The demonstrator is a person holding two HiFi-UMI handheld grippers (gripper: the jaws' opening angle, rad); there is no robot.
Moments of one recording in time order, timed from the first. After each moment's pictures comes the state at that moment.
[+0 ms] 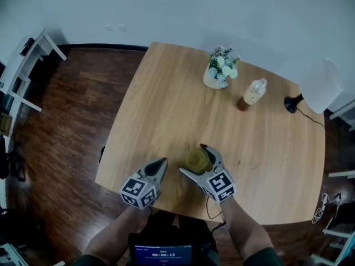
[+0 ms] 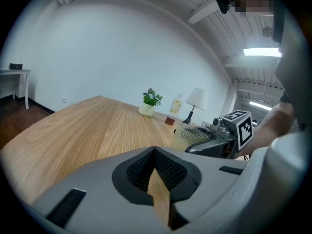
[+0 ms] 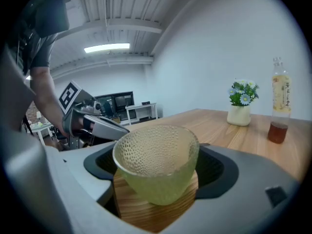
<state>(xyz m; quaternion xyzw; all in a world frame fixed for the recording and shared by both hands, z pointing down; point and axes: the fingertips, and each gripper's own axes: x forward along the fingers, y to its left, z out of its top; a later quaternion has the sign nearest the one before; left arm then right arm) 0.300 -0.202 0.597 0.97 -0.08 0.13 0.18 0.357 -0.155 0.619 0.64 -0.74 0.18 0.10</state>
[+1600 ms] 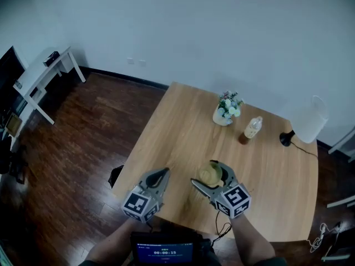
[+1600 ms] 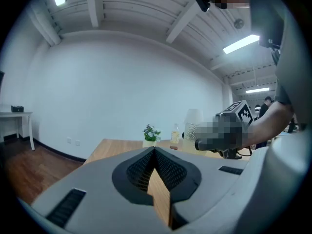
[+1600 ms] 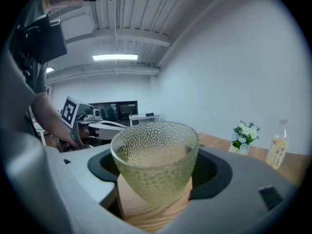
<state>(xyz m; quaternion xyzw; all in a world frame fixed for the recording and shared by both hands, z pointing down) 0.262 -0.209 0.447 0.99 -0.11 0.02 0.06 0.341 -0.148 0.474 0.63 -0.76 0.12 0.09</state>
